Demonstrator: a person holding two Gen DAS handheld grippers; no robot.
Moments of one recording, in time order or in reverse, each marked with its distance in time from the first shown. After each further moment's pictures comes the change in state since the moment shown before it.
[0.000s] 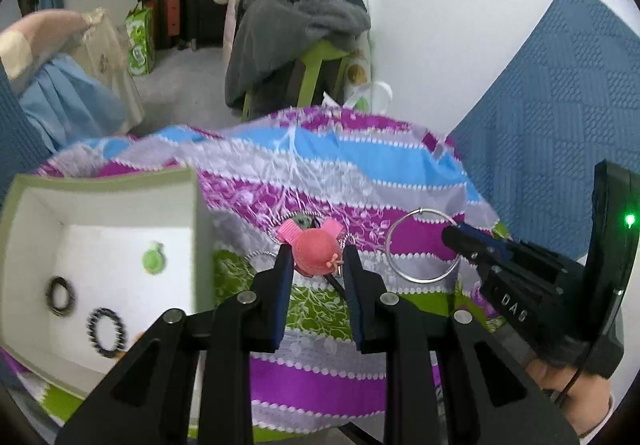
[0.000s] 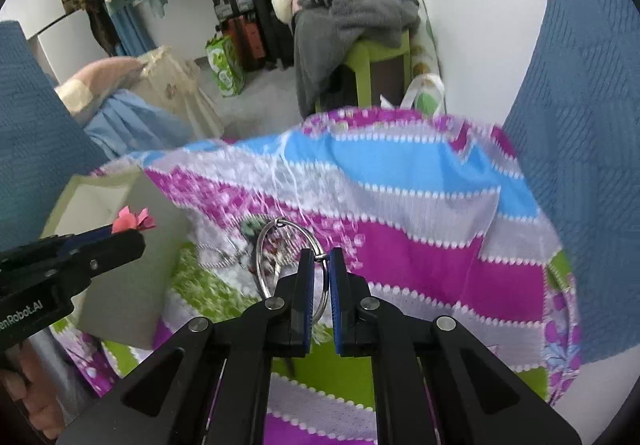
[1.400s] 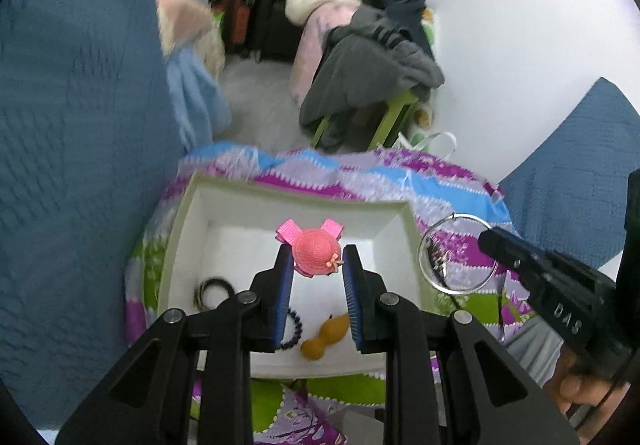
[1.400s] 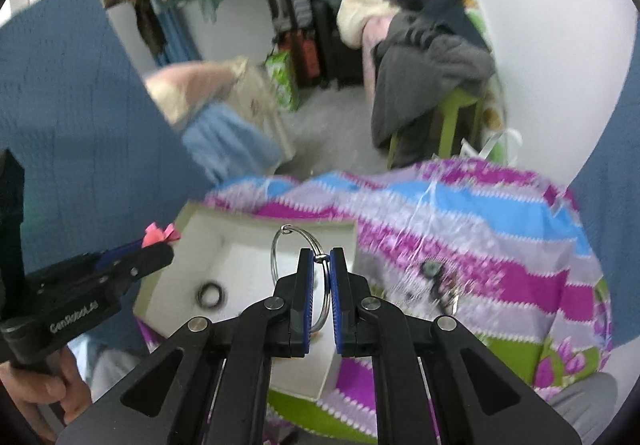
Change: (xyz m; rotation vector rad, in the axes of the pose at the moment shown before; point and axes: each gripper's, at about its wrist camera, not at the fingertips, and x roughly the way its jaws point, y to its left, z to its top) left arm -0.095 0.182 -0.011 -0.143 -0.054 0.061; right arm -0.017 0.203 0.021 -0.077 0.007 0.071
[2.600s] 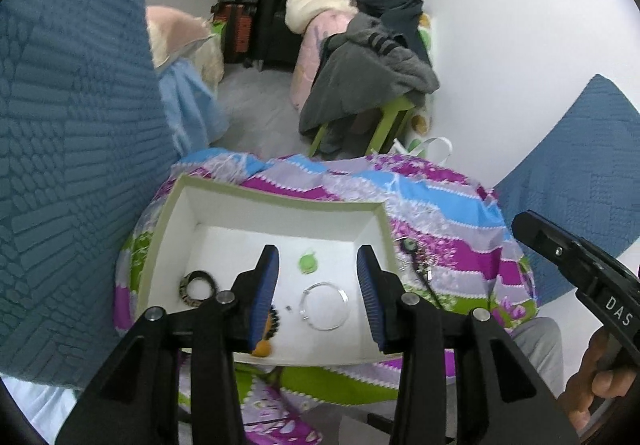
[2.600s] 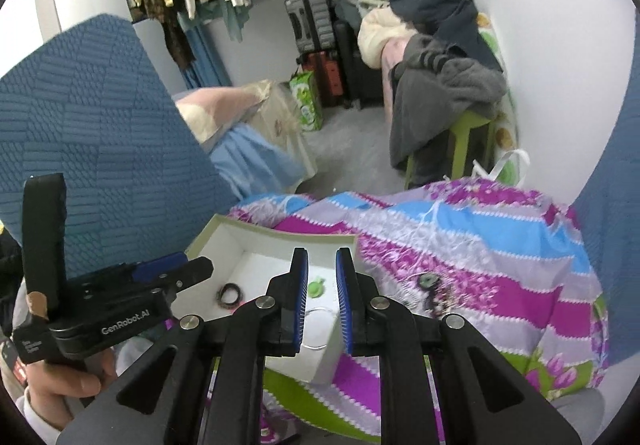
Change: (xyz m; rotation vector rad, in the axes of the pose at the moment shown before) left arm -0.021 -0.047 -0.003 0.012 -0.053 0.026; right arm -0.066 -0.038 0.012 -0.005 -0.118 0.094
